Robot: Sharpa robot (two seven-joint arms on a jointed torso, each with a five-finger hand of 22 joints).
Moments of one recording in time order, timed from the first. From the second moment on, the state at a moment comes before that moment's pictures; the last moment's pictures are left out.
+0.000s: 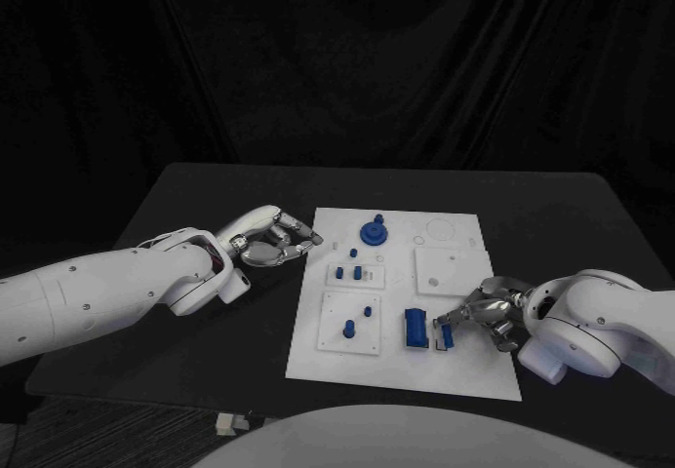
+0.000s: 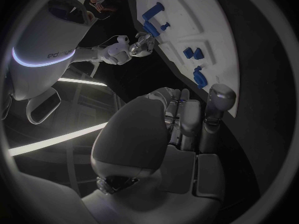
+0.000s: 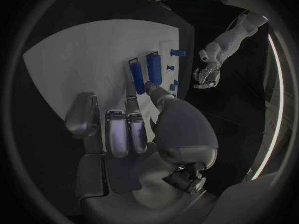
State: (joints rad) left arm 1.13 -0.92 -0.21 1.44 -0.81 -0.26 0.53; left_hand 1.55 -0.04 0.31 0.22 0.51 0.96 0.15 0.07 0.07 0.89 0.13 0.25 0.06 1.33 0.05 1.32 1.04 0.12 1.26 0.15 0.90 1.31; right arm 1.15 -1.06 -0.21 1.86 -0.69 -0.25 -0.63; right_hand 1.08 -0.07 0.35 -0.06 0.26 1.12 0.05 0.12 0.40 1.47 -0.03 1.57 1.31 1.46 -0.09 1.50 1.31 0.07 1.45 0.02 1.12 1.31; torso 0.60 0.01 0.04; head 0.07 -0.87
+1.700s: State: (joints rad) left arm 1.13 -0.92 -0.21 1.44 -0.81 -0.26 0.52; left_hand 1.55 -0.04 0.32 0.22 0.51 0.96 0.15 0.07 0.07 0.89 0.13 0.25 0.06 1.33 0.05 1.32 1.04 0.12 1.26 0.16 0.90 1.31; right arm 1.15 -1.11 -0.21 1.91 -0.90 -0.26 -0.59; right_hand 1.12 -0.10 -0.09 0.28 0.06 1.07 0.05 0.18 0.42 1.47 -0.03 1.57 1.31 1.46 -0.09 1.51 1.31 0.07 1.44 0.02 1.11 1.31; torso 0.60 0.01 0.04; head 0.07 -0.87
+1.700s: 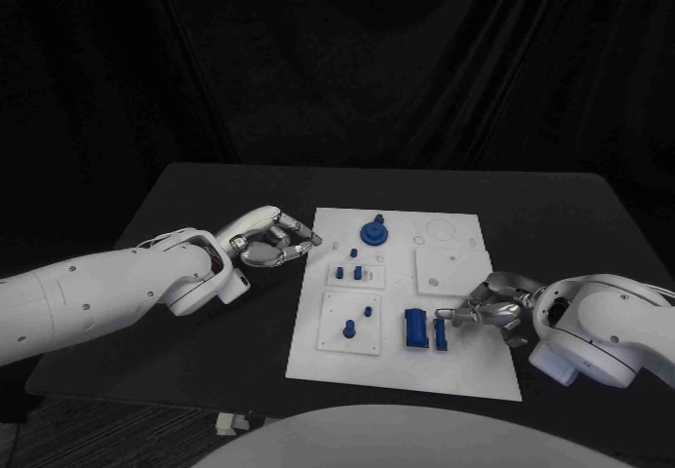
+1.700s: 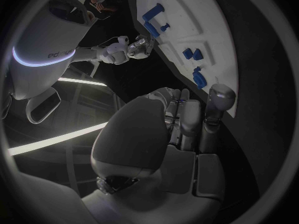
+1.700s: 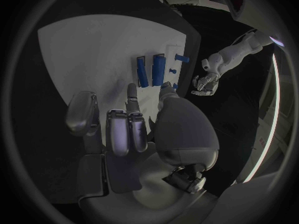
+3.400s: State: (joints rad) left arm 1.13 -0.93 -0.21 1.44 -0.81 -0.26 0.53; left_hand 1.55 -0.04 0.32 0.22 0.51 0.97 0.16 0.07 0.07 0.90 0.13 0.25 0.06 1.33 0.05 1.32 1.04 0.12 1.26 0.16 0.90 1.31; right arm 1.09 -1.15 -0.21 1.93 -1.16 -0.38 -0.26; right_hand 1.02 0.12 0.02 0.29 0.85 1.07 0.06 0.15 0.25 1.47 -0.01 1.57 1.31 1.46 -0.08 1.53 1.31 0.07 1.47 0.03 1.26 1.31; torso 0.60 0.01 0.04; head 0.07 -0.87
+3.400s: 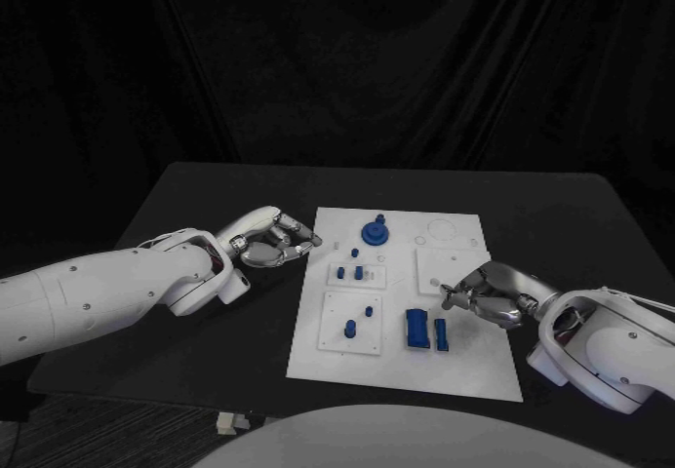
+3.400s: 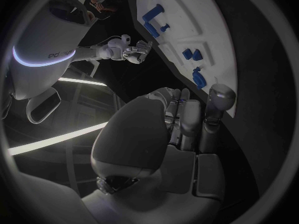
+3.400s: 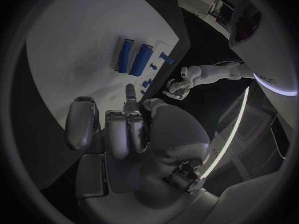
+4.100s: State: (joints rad) left arm 1.12 -0.93 -0.21 1.44 -0.81 -0.26 0.53; left_hand 1.55 -0.04 0.32 0.22 0.51 0.97 0.16 0.07 0.07 0.90 0.13 0.25 0.06 1.33 0.05 1.32 1.04 0.12 1.26 0.16 0.90 1.31; right arm 1.06 -1.13 -0.21 1.91 -1.16 -0.35 -0.29; right_hand 1.02 0.12 0.02 0.29 0.85 1.07 0.06 0.15 0.25 1.47 -0.01 1.57 1.31 1.46 -0.08 1.53 1.31 0.07 1.47 0.03 1.26 1.31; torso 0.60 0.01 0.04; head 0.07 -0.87
